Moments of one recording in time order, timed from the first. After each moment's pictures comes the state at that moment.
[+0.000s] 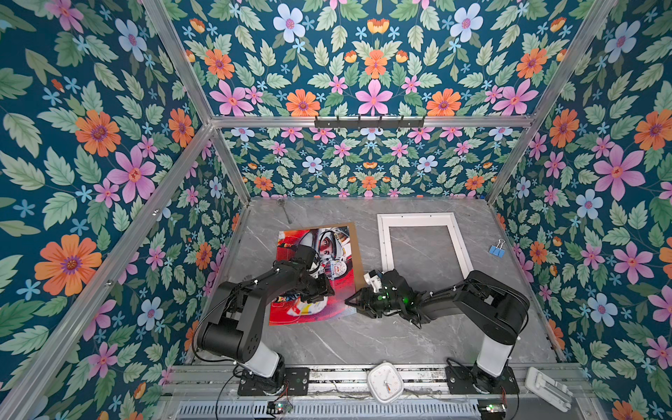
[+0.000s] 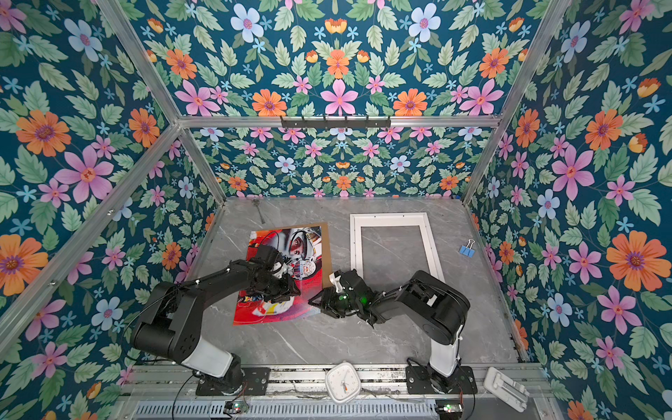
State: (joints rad) left arm -0.33 1.57 0.78 -0.55 0.42 -0.54; right arm 0.87 1.83 0.67 0.66 -0.52 1.31
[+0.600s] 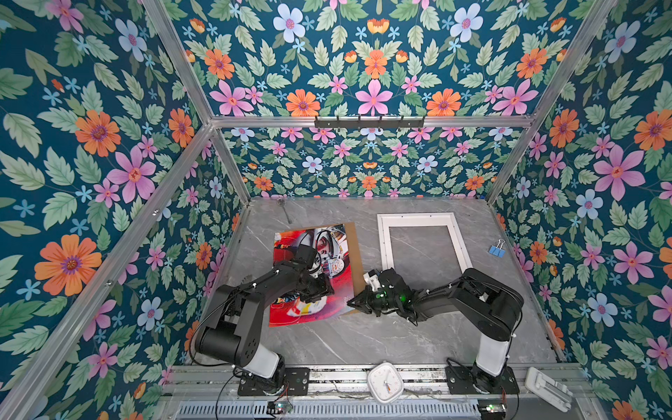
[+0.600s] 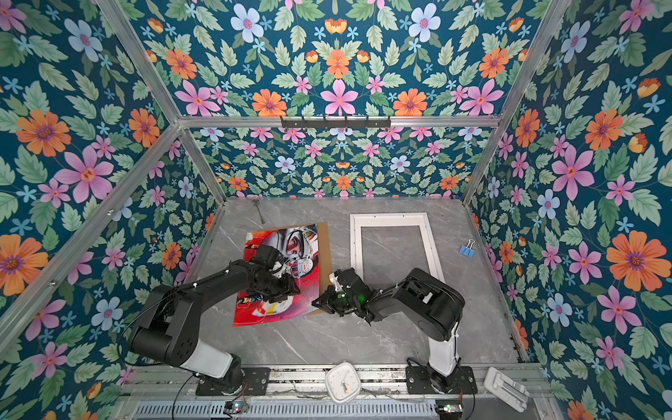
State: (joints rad) left arm -0.34 1.51 0.80 -0.56 0.35 -0.56; right arm 0.85 1.84 0.70 0.62 -0.50 1.33
